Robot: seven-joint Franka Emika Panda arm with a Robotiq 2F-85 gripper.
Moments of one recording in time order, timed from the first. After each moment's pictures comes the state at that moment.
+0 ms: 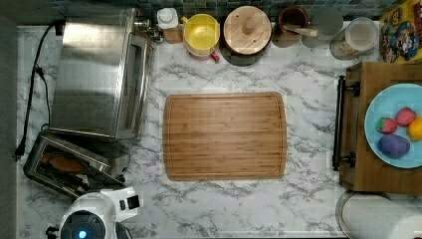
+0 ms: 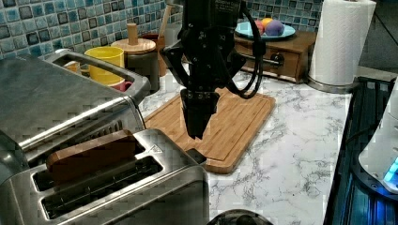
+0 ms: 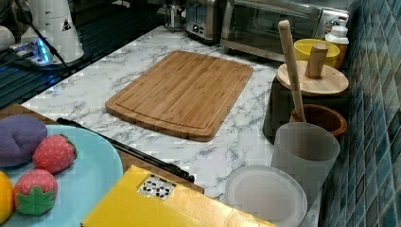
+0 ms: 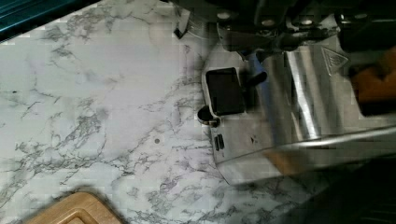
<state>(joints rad) 0.16 -0.33 0.54 -2.50 0.54 0.75 0.17</state>
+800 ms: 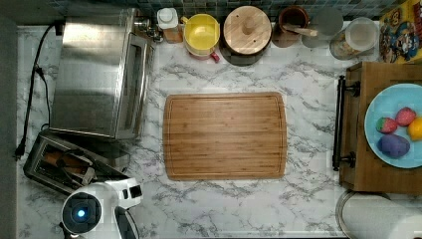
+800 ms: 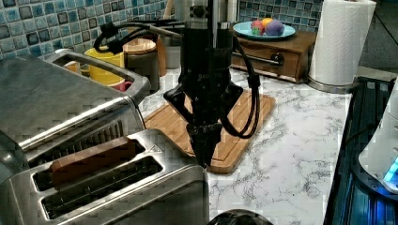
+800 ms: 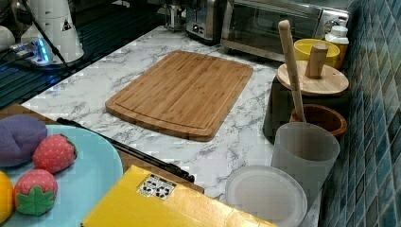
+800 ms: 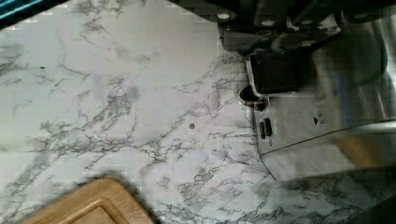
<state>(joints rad) 0.15 -0.16 0.58 -2.50 0.39 0.81 0.21</state>
